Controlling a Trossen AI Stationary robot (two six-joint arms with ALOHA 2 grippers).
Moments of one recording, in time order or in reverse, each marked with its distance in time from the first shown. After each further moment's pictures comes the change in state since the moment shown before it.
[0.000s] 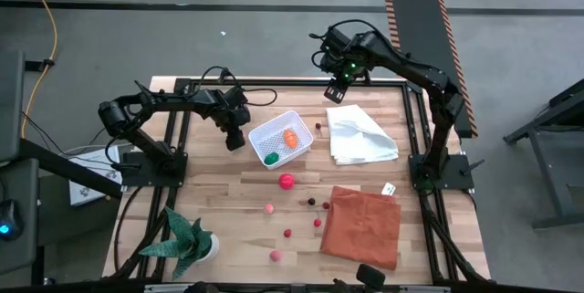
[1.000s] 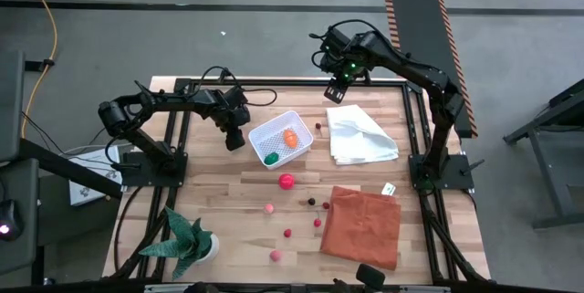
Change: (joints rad) left arm 0.000 0.000 0.000 -0.008 -0.003 -0.002; right arm 0.000 0.000 0.000 0.002 0.000 -0.001
